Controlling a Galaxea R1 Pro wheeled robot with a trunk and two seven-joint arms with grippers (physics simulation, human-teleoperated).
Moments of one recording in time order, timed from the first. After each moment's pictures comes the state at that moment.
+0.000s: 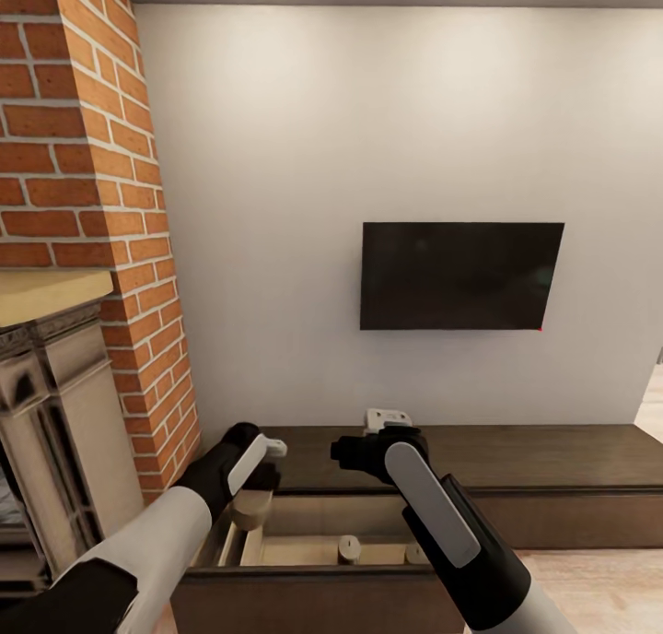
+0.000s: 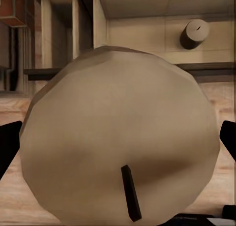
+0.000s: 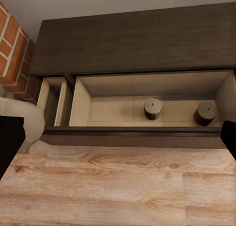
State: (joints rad) left arm -0.83 -0.09 -0.29 -0.52 0.45 0.95 0.41; right arm -0.55 0.07 0.56 -1.56 -1.19 0.91 -1.16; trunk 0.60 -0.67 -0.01
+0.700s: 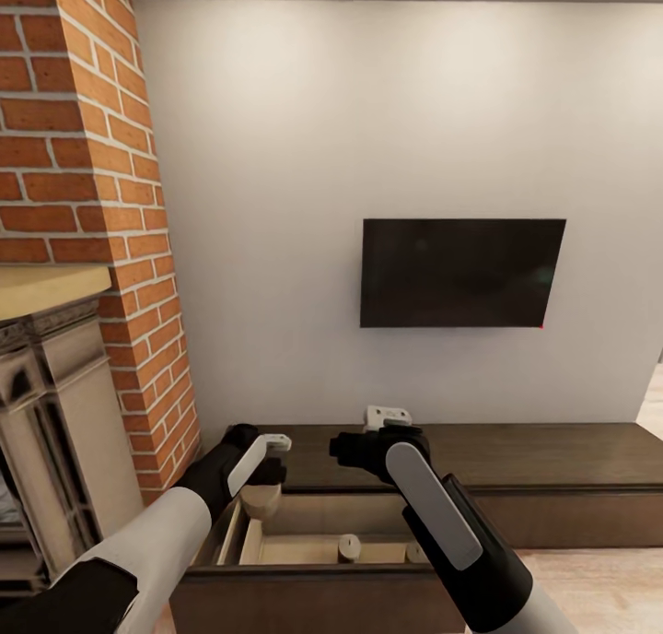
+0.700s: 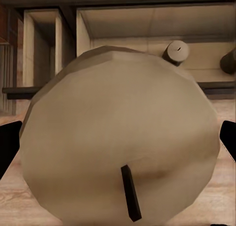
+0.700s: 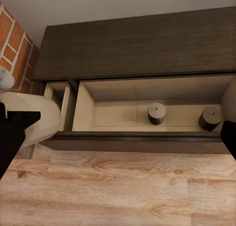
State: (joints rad) left arm -0.83 -0.09 -0.30 -0.51 0.45 0.85 0.33; right arm -0.55 0.07 0.57 -1.58 -1.19 0.90 -1.16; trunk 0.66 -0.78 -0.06
